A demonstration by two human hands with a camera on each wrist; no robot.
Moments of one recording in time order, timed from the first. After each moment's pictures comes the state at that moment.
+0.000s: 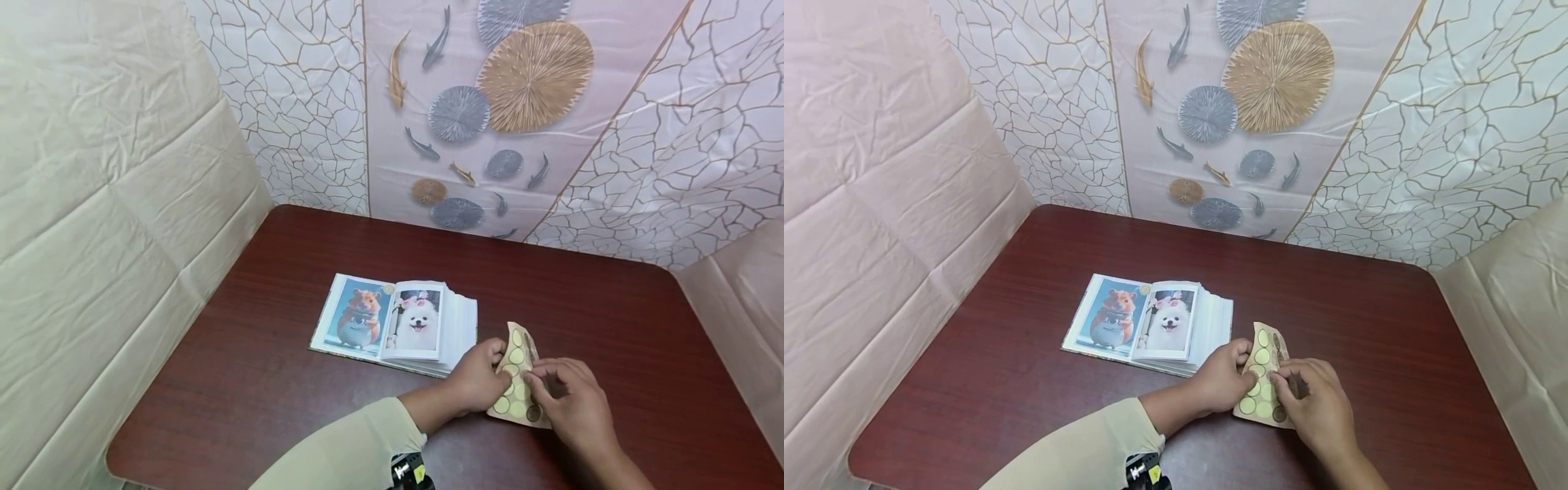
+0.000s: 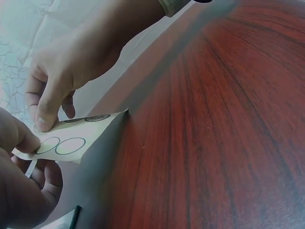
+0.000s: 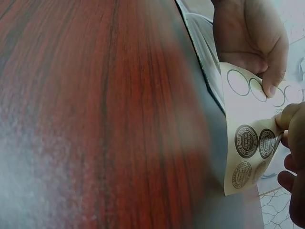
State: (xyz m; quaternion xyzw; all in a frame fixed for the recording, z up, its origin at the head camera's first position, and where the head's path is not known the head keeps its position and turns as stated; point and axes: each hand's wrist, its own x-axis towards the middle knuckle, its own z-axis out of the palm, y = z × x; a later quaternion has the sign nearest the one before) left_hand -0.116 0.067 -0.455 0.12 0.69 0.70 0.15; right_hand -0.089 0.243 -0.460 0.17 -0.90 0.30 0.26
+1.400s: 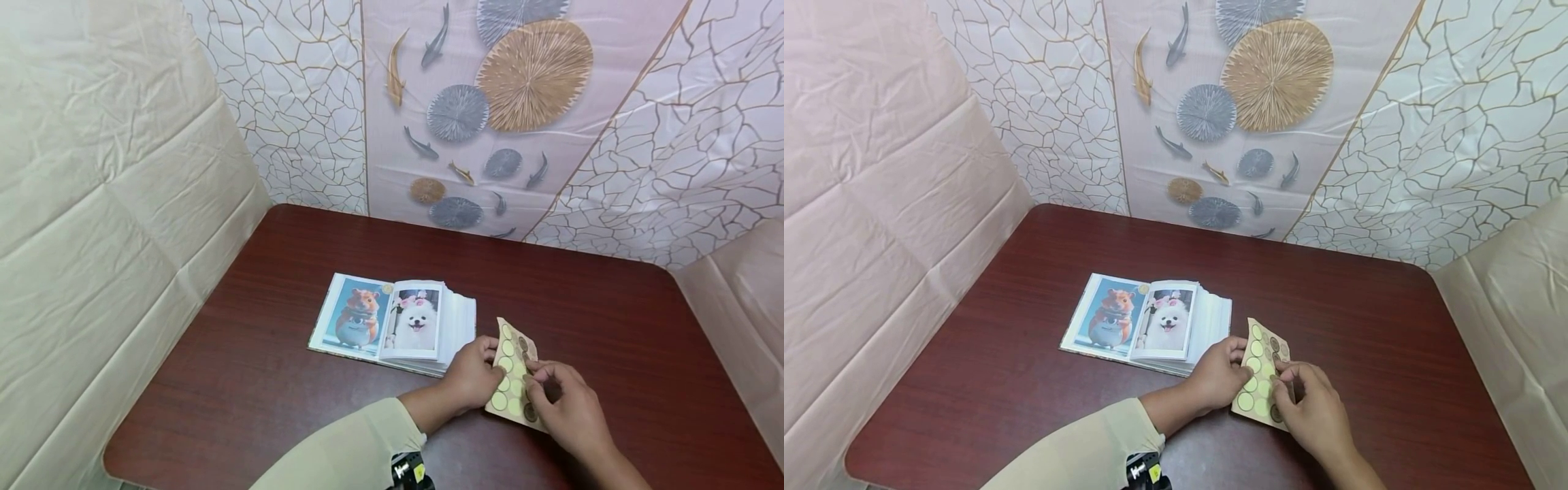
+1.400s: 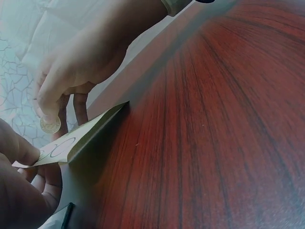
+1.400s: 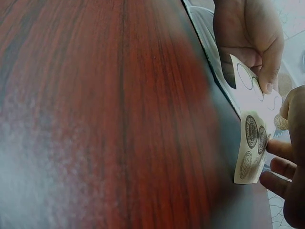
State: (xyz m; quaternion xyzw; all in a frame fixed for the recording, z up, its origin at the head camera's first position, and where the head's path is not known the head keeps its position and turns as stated) left_hand -0.121 0.069 -0.462 0.06 0.72 0.68 0.13; right_hand -0.084 0.245 -0.471 0.10 -0.93 0.30 0.18
